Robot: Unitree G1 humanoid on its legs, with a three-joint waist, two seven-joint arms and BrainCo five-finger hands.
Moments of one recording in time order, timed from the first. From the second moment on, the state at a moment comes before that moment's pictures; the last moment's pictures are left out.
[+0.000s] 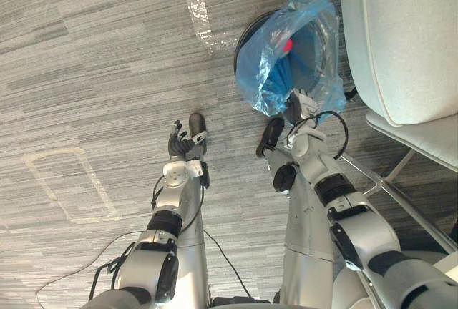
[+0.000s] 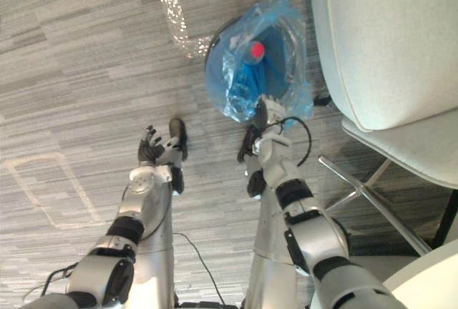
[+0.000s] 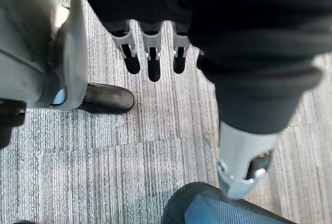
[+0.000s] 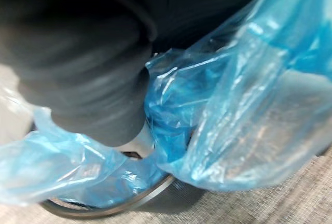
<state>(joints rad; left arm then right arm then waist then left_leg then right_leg) -0.53 0.04 0.06 0.75 -0.18 -0.16 0.27 -0.78 -0.21 0.20 0.72 -0.69 0.05 -0.39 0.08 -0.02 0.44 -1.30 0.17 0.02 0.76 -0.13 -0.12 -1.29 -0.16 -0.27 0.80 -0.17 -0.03</state>
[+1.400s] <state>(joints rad) -0.02 0.14 -0.22 0.60 0.00 -0.10 0.19 0.02 -0.27 0.32 -0.02 -0.59 -0.13 -0.20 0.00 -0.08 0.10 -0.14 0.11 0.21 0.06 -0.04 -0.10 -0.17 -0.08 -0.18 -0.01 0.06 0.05</state>
